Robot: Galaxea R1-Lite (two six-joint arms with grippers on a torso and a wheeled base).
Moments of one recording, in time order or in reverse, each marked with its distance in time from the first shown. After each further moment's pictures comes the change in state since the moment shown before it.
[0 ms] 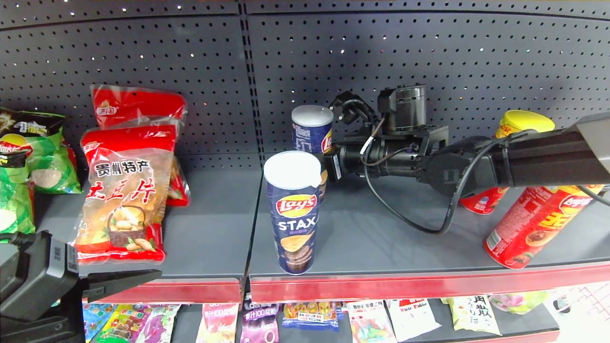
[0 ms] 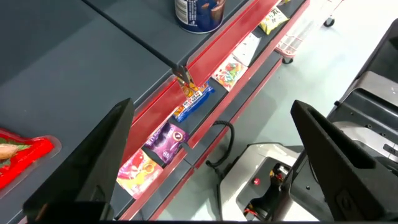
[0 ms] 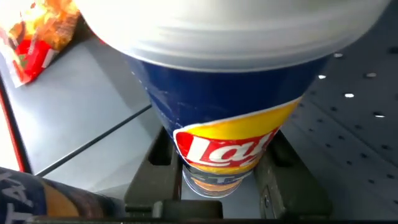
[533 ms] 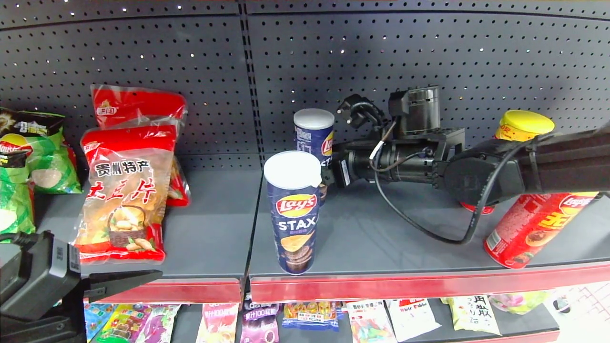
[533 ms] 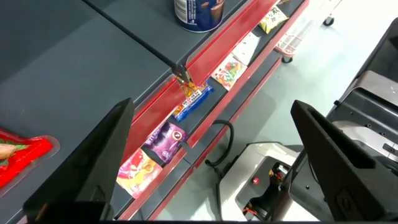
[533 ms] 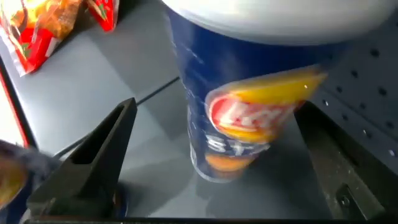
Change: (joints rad) left arm 0.000 0.007 0.000 0.000 -0.001 -0.002; right arm 0.007 -0.078 0.108 0.000 -0.042 0.003
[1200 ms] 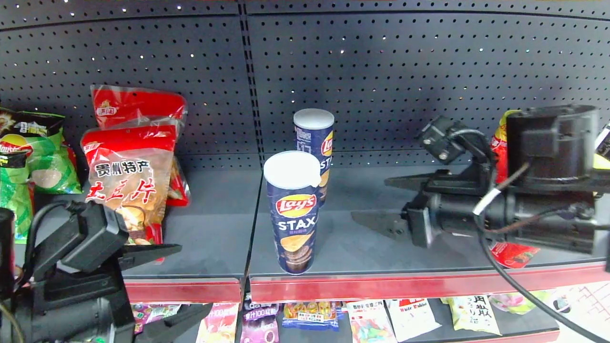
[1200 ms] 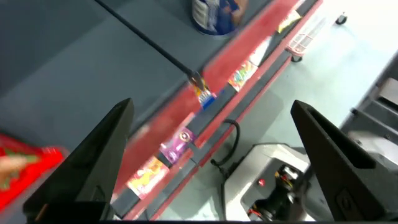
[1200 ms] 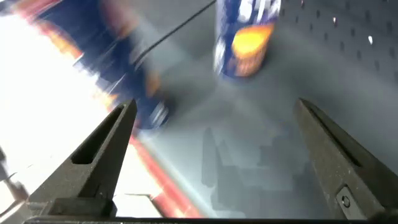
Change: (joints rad) left arm 0.000 0.182 -0.048 -0.146 0.039 0.002; right arm 0.048 -0.462 0.525 -0.004 -0.122 0.074
